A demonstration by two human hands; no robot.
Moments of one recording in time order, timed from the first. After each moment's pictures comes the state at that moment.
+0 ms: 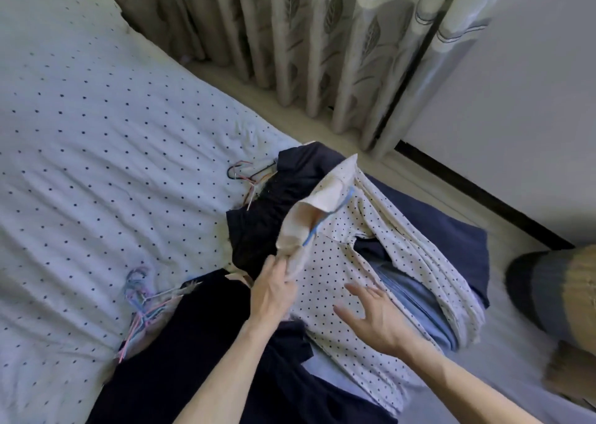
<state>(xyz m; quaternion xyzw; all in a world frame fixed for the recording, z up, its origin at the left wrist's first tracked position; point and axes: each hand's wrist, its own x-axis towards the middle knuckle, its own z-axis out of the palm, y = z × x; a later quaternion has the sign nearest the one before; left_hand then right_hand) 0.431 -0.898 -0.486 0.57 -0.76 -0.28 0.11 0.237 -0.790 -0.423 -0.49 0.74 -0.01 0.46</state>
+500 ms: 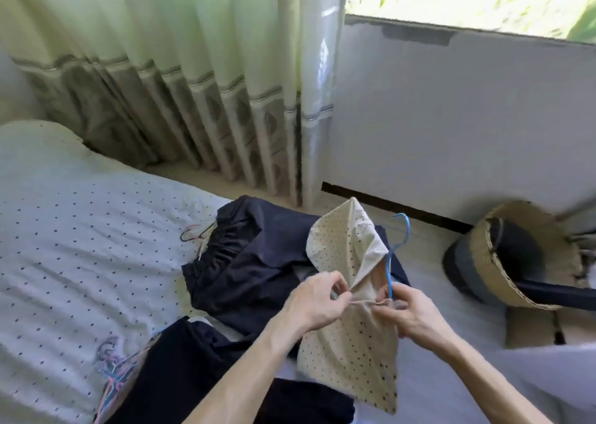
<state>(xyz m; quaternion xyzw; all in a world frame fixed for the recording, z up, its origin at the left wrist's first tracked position) 0.296 -0.755 -0.276 0.33 -0.84 -0.42 -0.06 0.147 -0.601 -0.256 -0.27 0.79 -0.32 0.44</state>
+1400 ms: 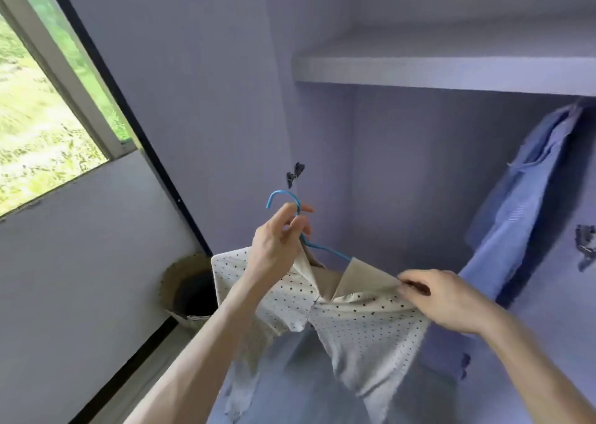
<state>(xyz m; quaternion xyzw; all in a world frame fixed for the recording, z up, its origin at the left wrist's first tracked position) 0.013 -0.203 -0.085 -0.27 -0.82 -0.50 -0.02 0.185 0.021 -0.127 0.17 0.93 -0.32 0.04</state>
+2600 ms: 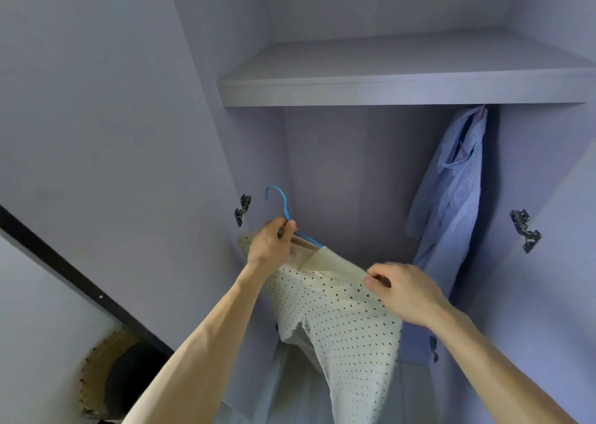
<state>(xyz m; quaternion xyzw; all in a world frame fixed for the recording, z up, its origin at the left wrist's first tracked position) -0.154 -0.092 -0.142 -0.35 -0.86 -0.33 -0.13 0.095 0.018 -0.145 0.33 0.91 -0.23 -0.03</state>
